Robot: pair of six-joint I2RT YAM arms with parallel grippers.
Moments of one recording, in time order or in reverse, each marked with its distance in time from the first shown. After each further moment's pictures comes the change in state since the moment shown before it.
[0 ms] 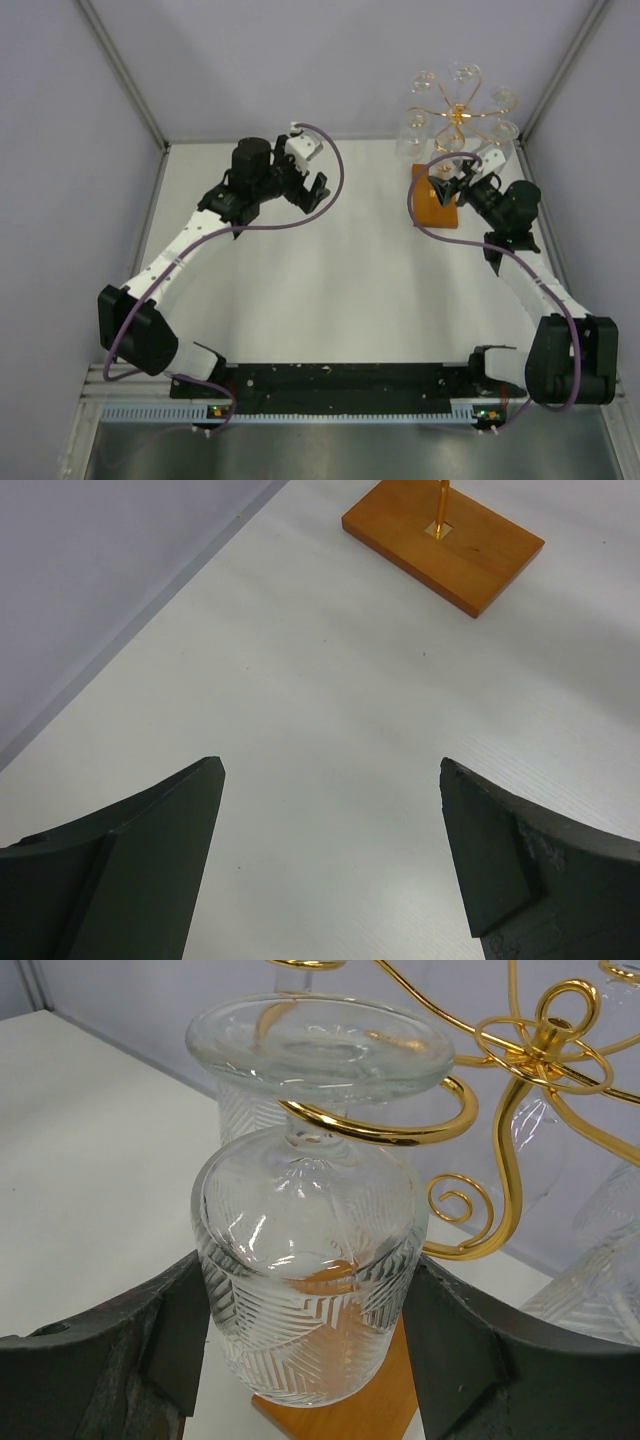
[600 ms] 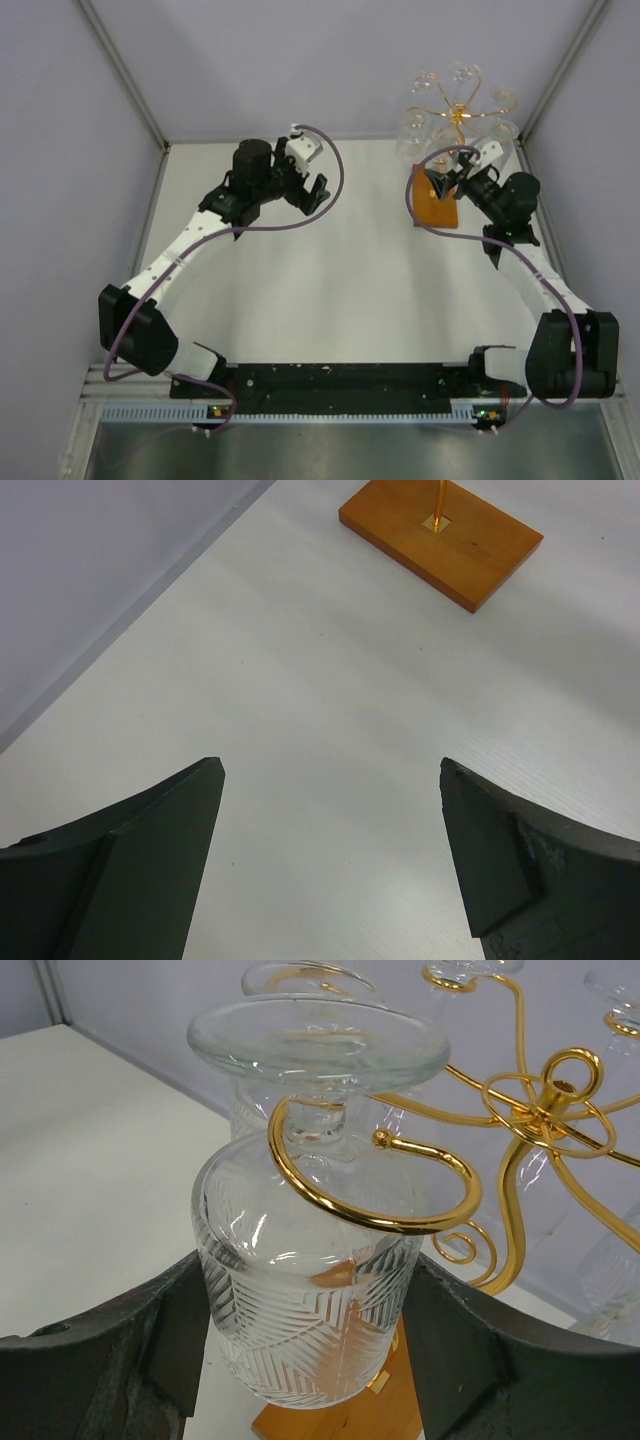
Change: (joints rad) left arm 0.000 0.000 -0.016 0.002 -0.001 -0.010; right arm 0.014 0.017 0.062 -0.024 -0.022 -0.001
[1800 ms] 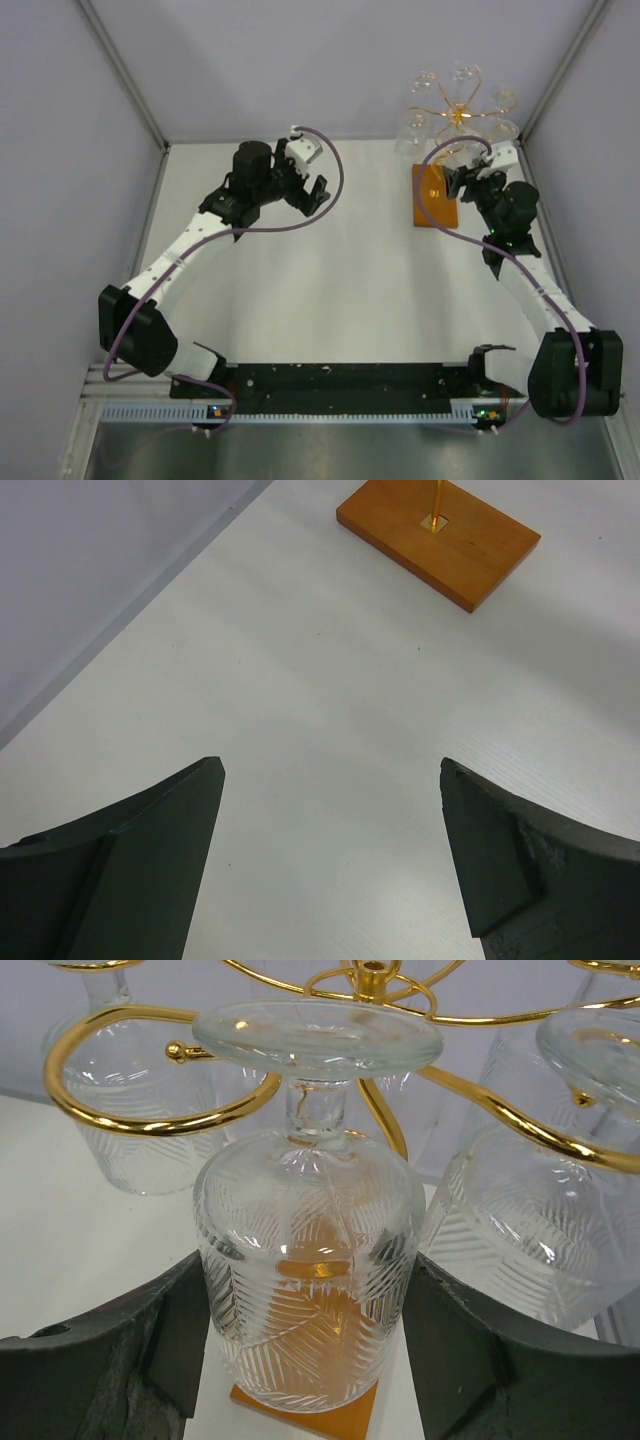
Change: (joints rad) left arm 0.000 -0.006 -0.019 0.014 0.003 -0.003; right arm 0.028 -0.057 -0.045 -0.073 0.378 0.075
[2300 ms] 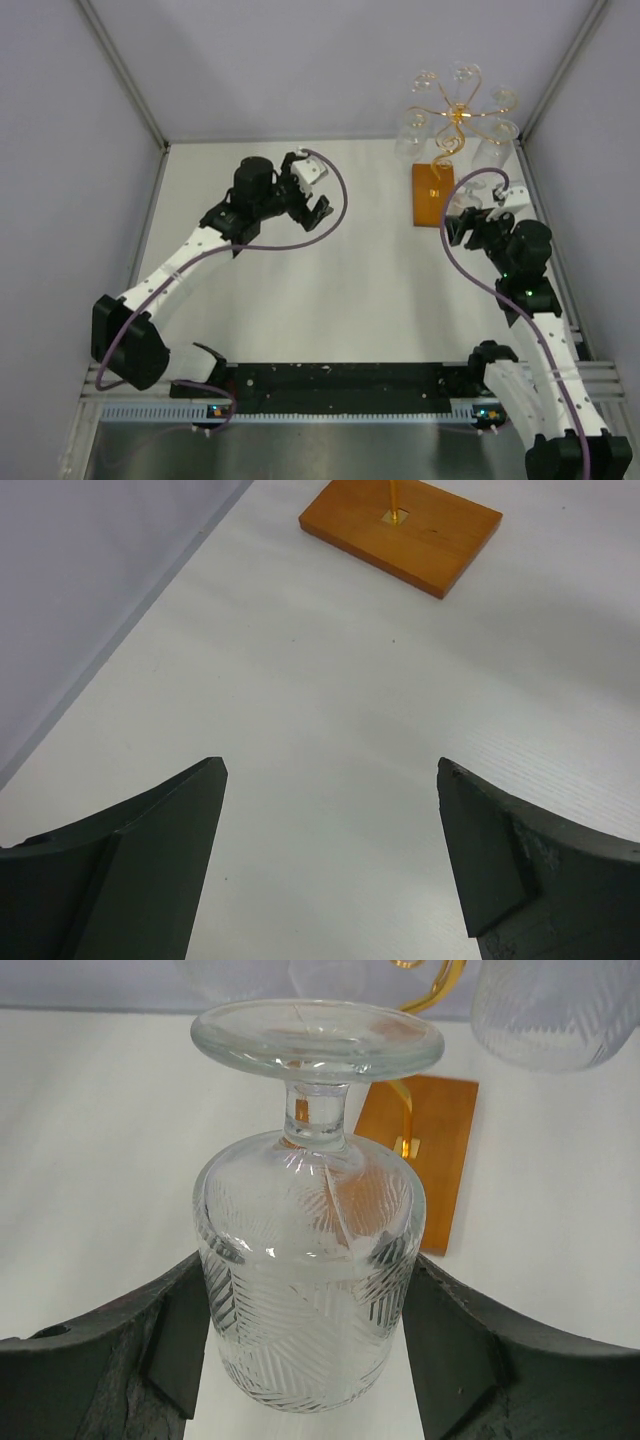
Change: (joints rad) left arm -0.028 -0.054 -0.101 0.071 0.037 0.068; right arm -0.002 -0.460 -0.128 -0.520 -0.020 0.153
